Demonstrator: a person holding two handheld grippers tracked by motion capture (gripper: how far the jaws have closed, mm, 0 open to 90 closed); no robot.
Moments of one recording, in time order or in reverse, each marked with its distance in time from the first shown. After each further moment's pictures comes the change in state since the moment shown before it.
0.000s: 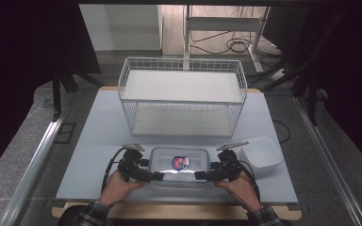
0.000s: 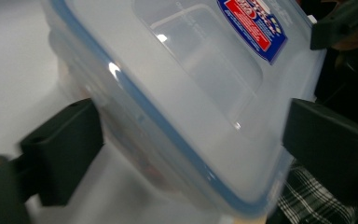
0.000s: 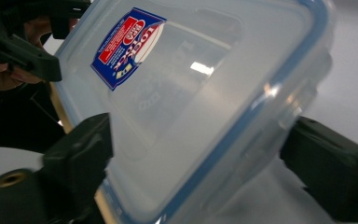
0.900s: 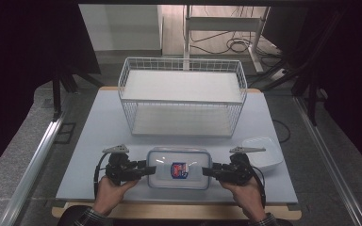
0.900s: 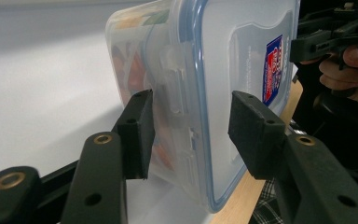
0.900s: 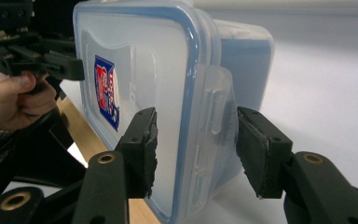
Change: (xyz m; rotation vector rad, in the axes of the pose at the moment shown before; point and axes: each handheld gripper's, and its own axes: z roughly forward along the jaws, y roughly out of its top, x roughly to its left) left arm -0.014 -0.016 -0.034 -0.208 0.028 -0.044; right arm 0.016 -0.013 -0.035 -0.181 -0.022 0.027
